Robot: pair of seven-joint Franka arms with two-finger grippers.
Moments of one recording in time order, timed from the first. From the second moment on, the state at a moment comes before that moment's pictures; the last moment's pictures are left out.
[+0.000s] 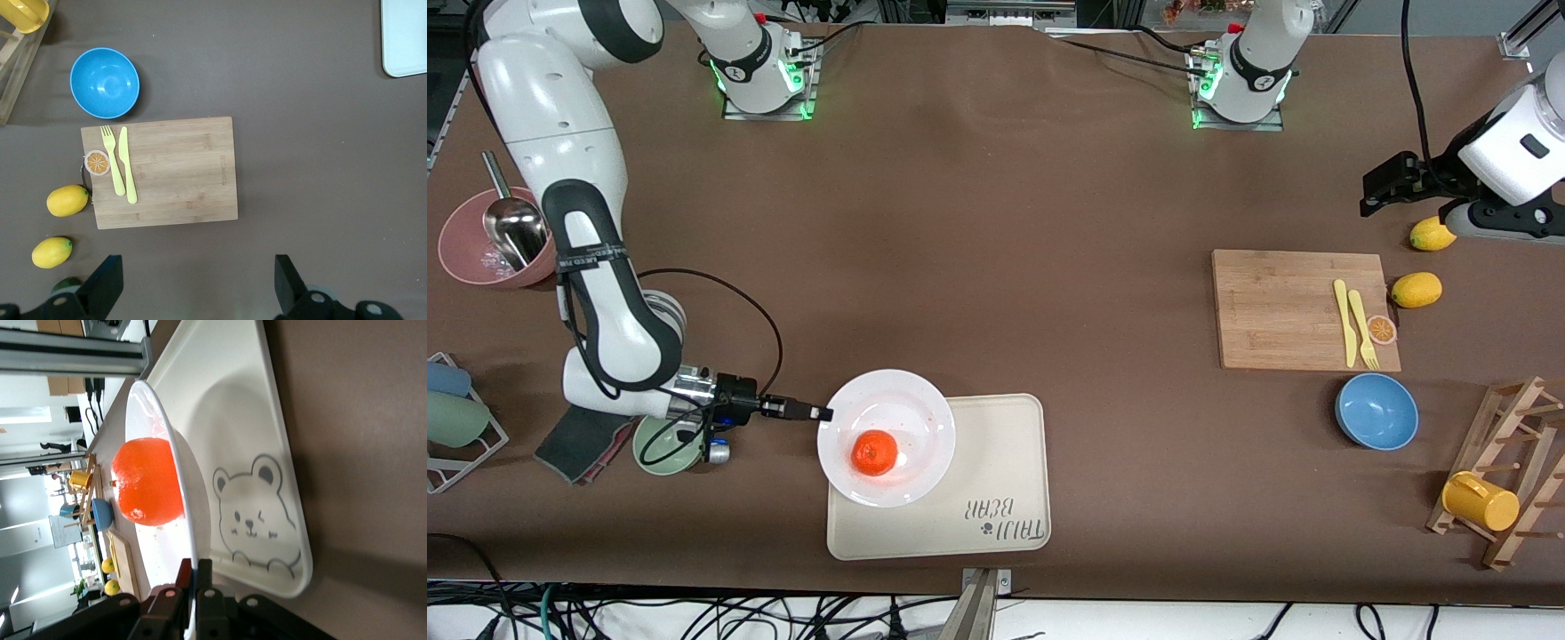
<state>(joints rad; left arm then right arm) 0.01 0.02 -0.08 -1.55 -0.02 1.49 0.01 -0.07 0.94 0.22 -1.36 1.06 2.16 -0.41</state>
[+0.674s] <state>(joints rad) 0.00 0.03 -0.08 -1.55 -0.02 1.49 0.01 0.00 1.04 0.22 -1.27 1.11 2.27 -0.41</state>
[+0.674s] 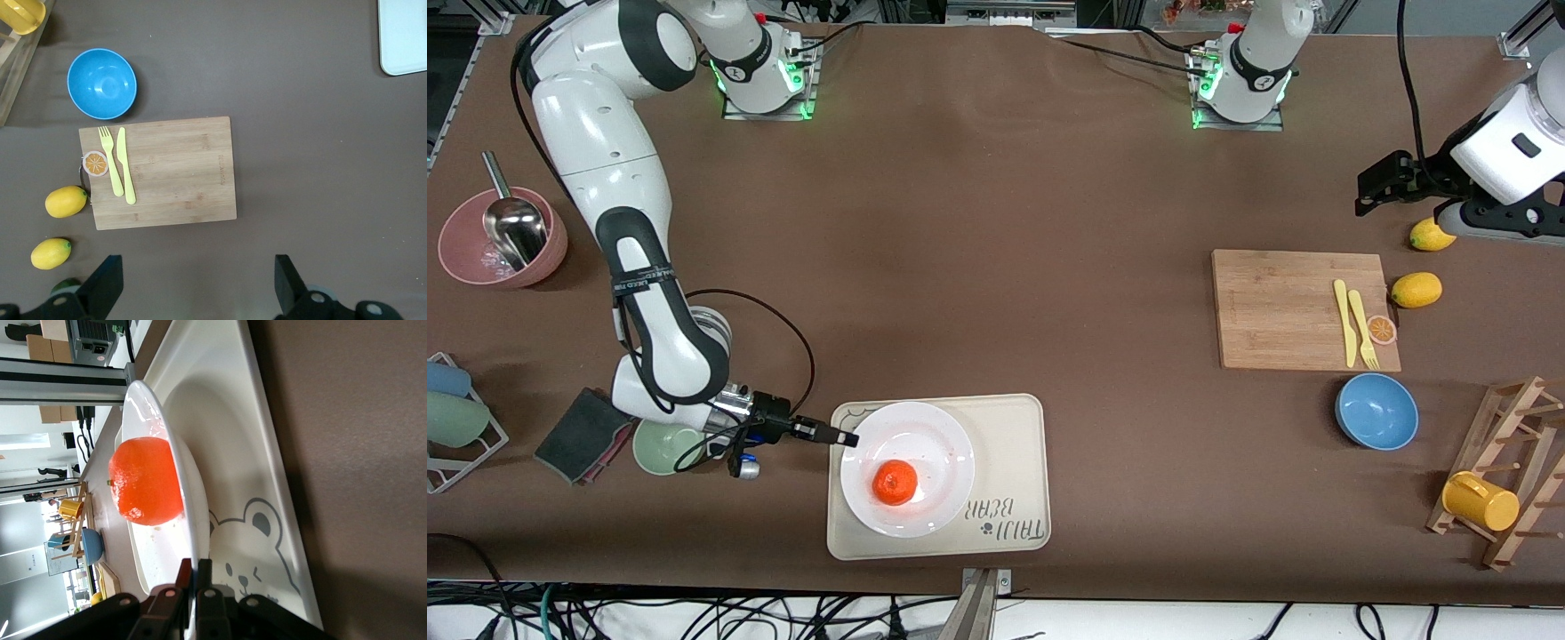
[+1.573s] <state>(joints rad) 0.00 0.03 -0.08 -1.55 -0.02 1.49 0.01 -0.03 0.96 0.17 -1.23 1.06 2.17 -0.42</state>
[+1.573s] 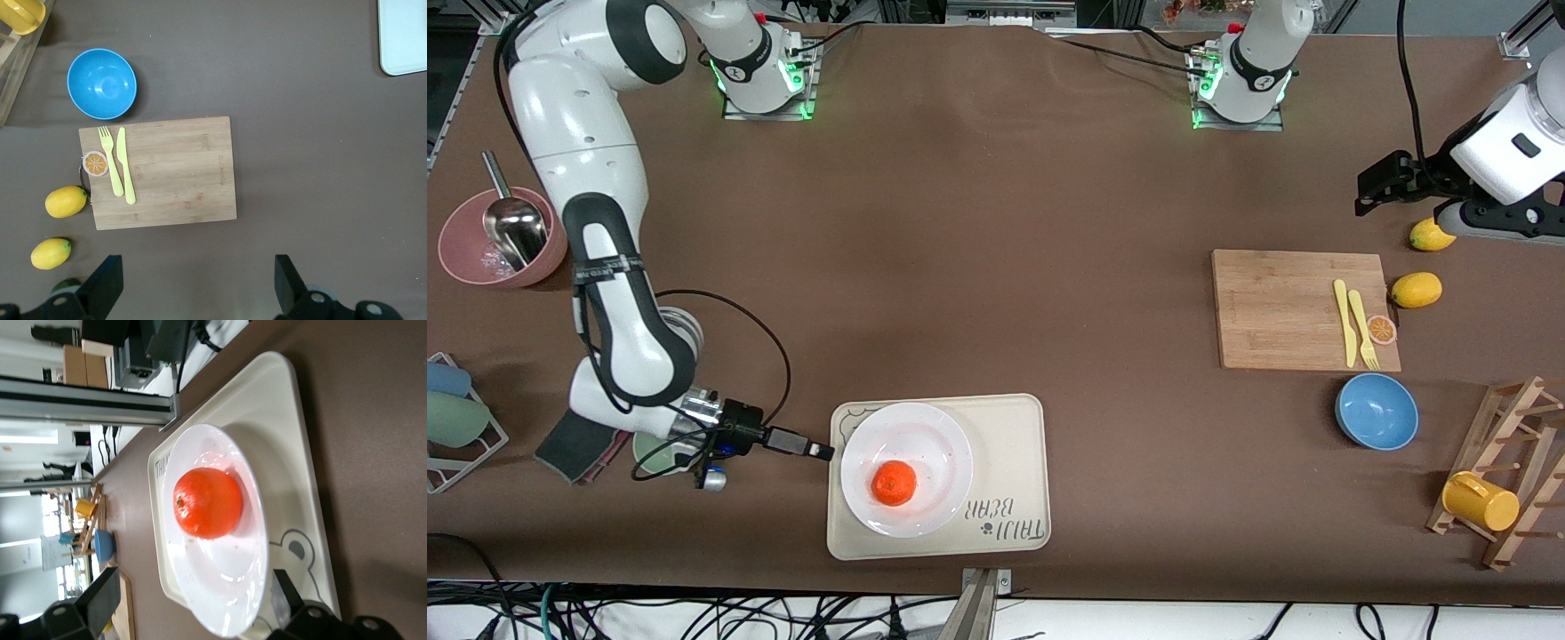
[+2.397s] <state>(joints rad) 0.00 0.03 -0.08 -1.55 -0.02 1.49 0.01 -0.04 0.63 -0.01 -1.29 0.42 1.61 -0.42</state>
